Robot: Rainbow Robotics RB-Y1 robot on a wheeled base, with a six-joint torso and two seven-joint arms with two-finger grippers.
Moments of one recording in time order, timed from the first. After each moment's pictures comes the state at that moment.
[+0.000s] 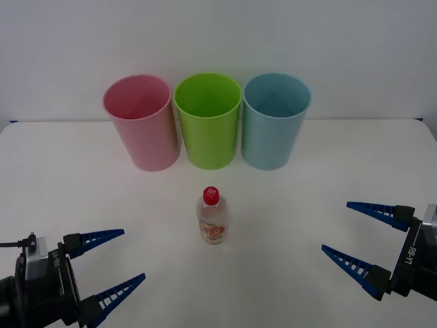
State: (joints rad) right arm 0.38 -0.41 -0.37 -2.05 1.36 -1.20 -0.29; left arm 0.43 0.50 0.14 -1.86 -1.09 -1.13 0.04
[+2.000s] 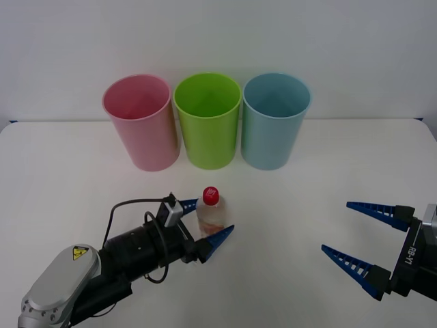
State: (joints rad) right arm 0.38 -0.41 -0.37 -2.05 1.36 -1.20 -0.29; left arm -0.02 0.31 -0.27 -1.49 -1.27 -0.74 -0.08
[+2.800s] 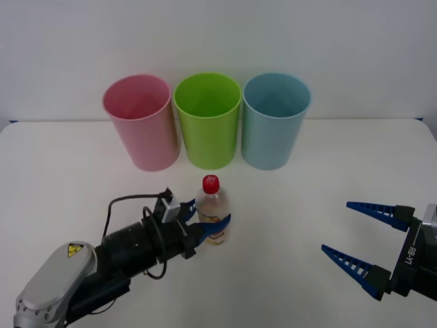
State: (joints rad) right arm 0.38 -0.41 -0.37 -2.05 1.36 -1.20 -0.29; left arm -0.01 0.32 -0.27 -1.56 -1.21 -0.75 -0.11
